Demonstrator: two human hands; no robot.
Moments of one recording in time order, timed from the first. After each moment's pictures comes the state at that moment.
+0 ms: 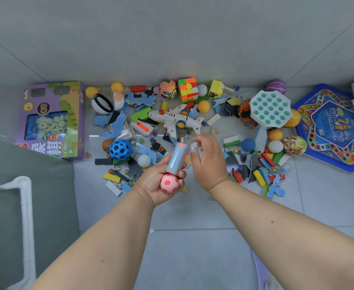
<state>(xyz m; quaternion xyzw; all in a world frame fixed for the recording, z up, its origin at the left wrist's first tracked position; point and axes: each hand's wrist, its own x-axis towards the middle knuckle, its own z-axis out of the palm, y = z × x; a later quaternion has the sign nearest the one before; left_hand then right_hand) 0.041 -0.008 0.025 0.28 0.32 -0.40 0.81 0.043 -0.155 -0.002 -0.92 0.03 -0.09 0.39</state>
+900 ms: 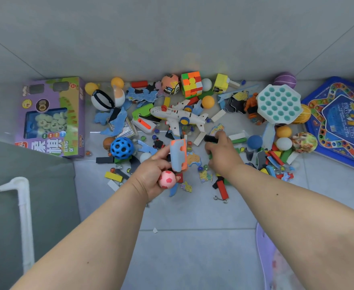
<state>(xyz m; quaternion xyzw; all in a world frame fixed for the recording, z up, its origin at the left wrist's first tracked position) 0.057 0.004 0.027 0.47 0.29 -0.39 0.74 0.070 -0.200 -0.044 -0.96 0.00 0.22 0.15</state>
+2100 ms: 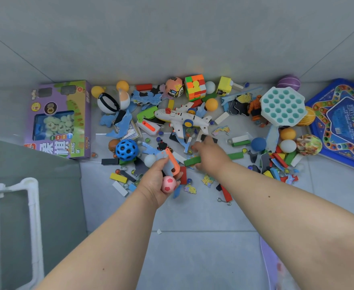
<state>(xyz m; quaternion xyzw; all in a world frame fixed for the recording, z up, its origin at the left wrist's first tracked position) 0.046 -0.002 0.019 0.43 0.49 -0.30 0.70 0.083 -0.163 -0.035 -0.94 -0.04 0.28 0.17</state>
